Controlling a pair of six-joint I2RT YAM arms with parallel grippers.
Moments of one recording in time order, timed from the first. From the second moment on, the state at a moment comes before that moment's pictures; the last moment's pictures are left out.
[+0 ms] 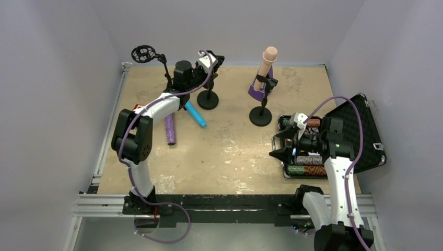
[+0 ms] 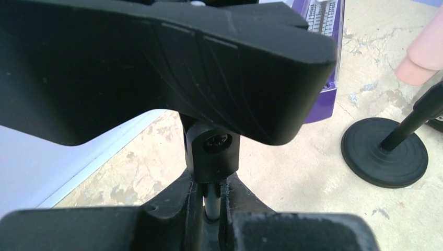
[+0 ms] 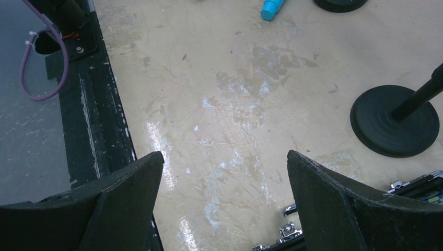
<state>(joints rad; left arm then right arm) -0.37 1.89 1.37 0.37 0.39 0.21 -0.18 0.83 0.77 -0.92 -1.20 -0.79</state>
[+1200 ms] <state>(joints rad) -0.94 1.25 0.87 0.17 -0.15 -0.08 -0.18 0.82 0.77 -0.92 -1.20 -0.80</state>
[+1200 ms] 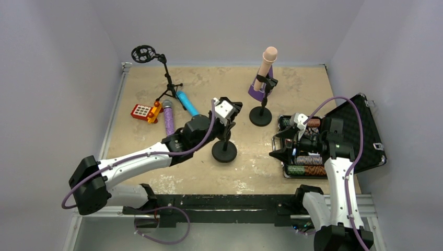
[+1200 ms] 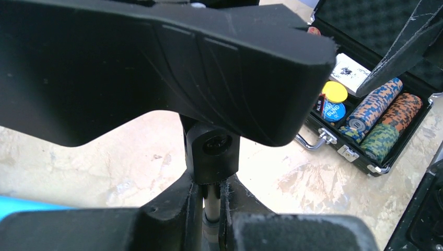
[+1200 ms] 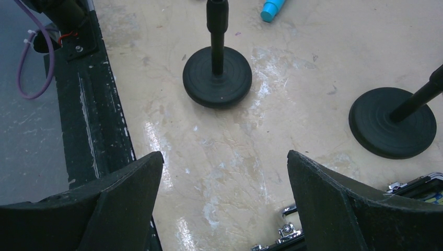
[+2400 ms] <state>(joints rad) -1.10 0.98 0.58 0.24 -0.29 -0.21 -0.18 0.82 0.77 -0.92 -1.20 -0.81</state>
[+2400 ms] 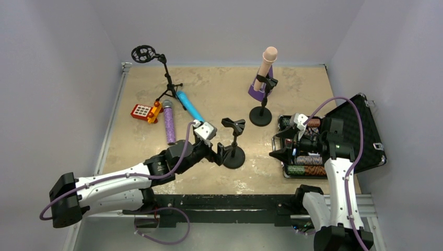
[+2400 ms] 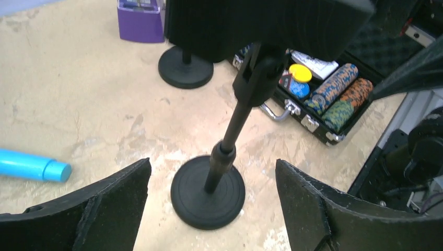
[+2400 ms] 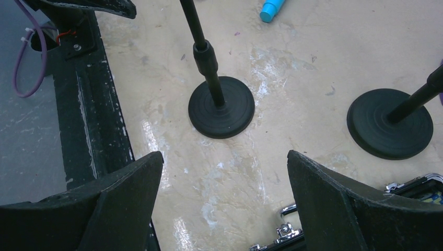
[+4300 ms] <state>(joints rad) -0.51 0.74 0.63 -0.43 -0.15 -0.42 -0.18 0.83 0.77 -0.93 -1.20 -0.82</state>
